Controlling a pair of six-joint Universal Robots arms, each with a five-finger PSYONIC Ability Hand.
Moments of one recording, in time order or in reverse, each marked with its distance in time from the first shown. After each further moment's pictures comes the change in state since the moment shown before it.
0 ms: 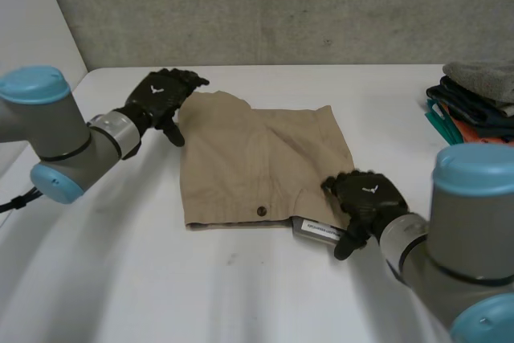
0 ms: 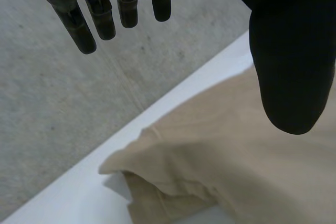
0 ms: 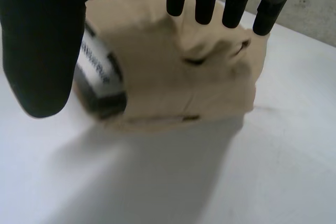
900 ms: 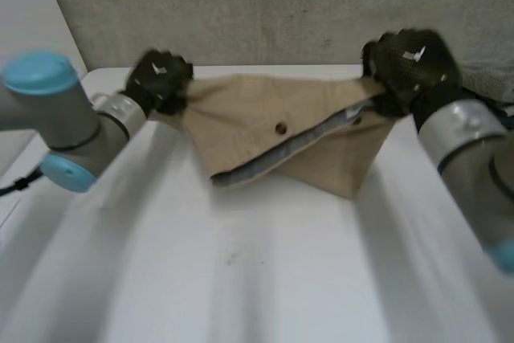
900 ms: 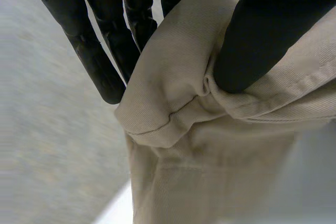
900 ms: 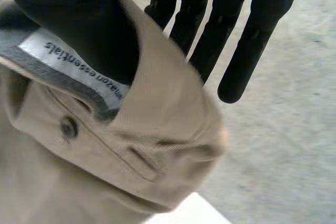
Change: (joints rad) left arm -0.051 0.052 0.035 0.035 -0.121 0.138; right arm -0.092 -0.197 -0.187 -0.187 -0.044 -0.185; left_hand 0.945 0.988 0.972 0.998 0.873; right_hand 0.824 0.929 0.948 0.956 0.940
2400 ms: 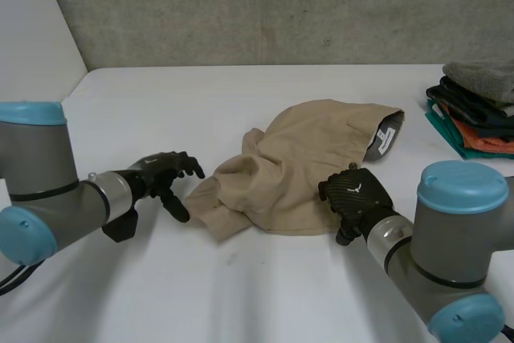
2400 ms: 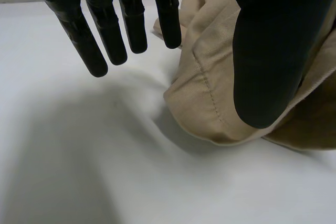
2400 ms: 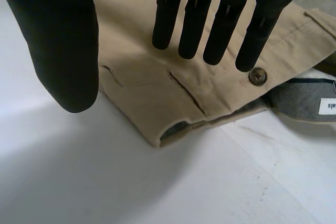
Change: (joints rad) left arm 0.031 0.138 -0.407 -0.324 0.006 -0.394; right arm 0.086 0.314 0.197 -0.025 -0.002 -0.047; left_hand -0.678 -0.736 -0.728 -0.739 -0.636; right_hand -0.496 -0.588 -0.602 -0.612 -0.589
